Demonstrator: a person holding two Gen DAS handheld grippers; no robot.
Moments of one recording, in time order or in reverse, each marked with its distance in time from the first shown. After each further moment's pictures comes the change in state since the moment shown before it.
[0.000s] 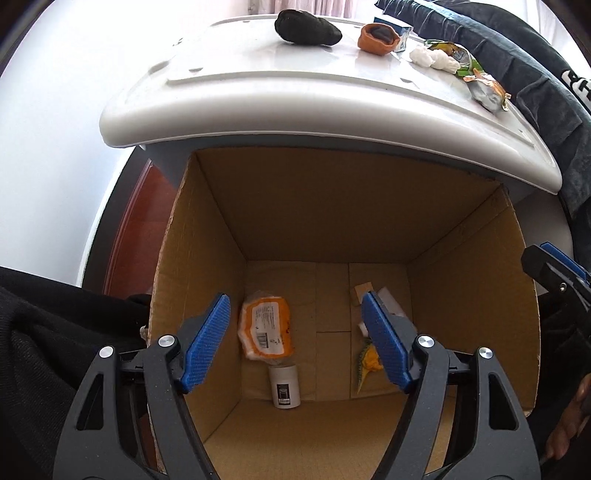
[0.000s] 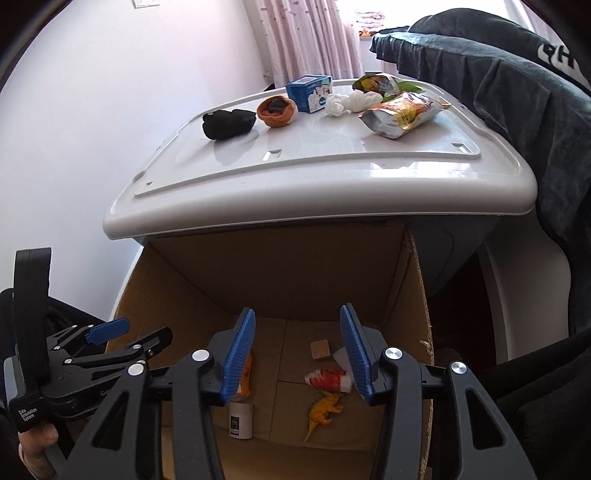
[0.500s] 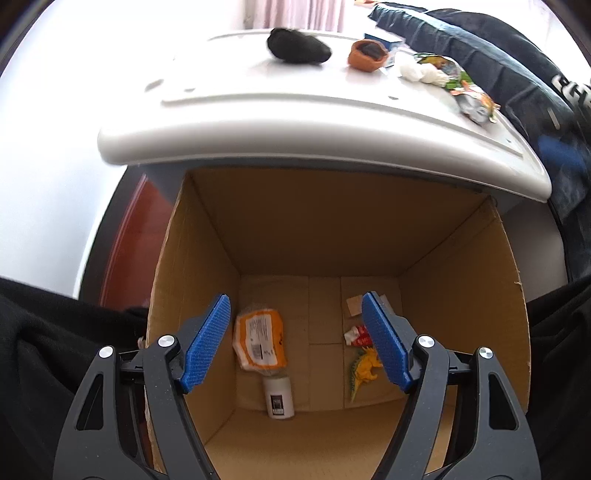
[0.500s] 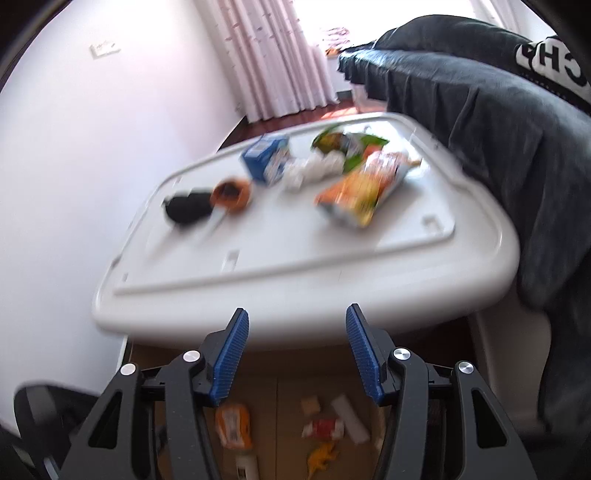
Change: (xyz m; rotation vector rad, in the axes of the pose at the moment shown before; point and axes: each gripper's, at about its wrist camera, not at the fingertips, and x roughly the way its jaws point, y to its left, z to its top) left arm -0.012 -0.008 0.003 0.026 -0.069 -0.019; right arm -0.004 -0.050 0.119 0.141 -0.117 -0.050
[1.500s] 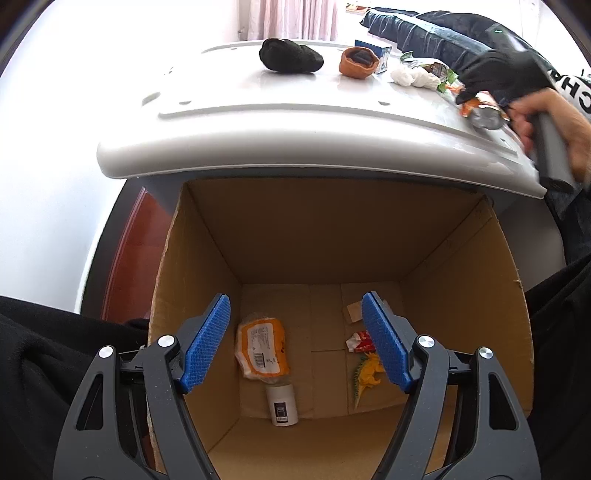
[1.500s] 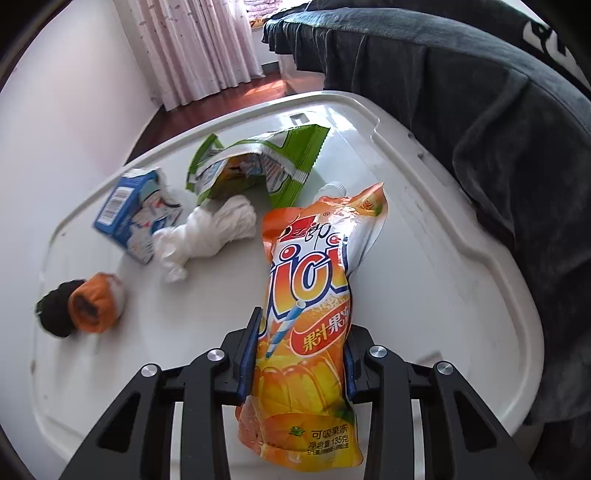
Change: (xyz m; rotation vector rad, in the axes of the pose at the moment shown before) left arm -0.002 0.001 0.000 0.010 -0.029 -0.003; right arm 0.105 -0.040 0.085 0.124 0.134 -0.182
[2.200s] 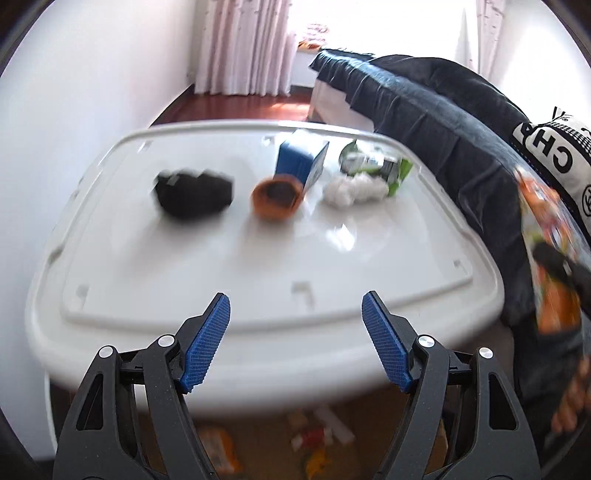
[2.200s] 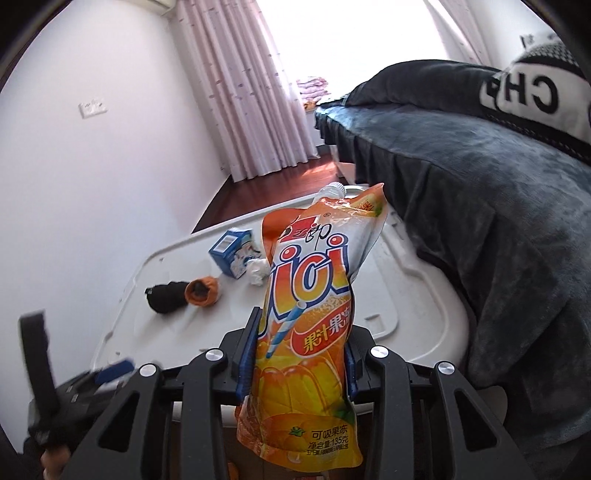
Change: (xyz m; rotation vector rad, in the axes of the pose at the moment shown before) left arm 0.019 -0.062 0.174 0.077 -0.169 -0.197; right arm -0.137 -0.047 -0.064 -0.049 -0.312 0.209
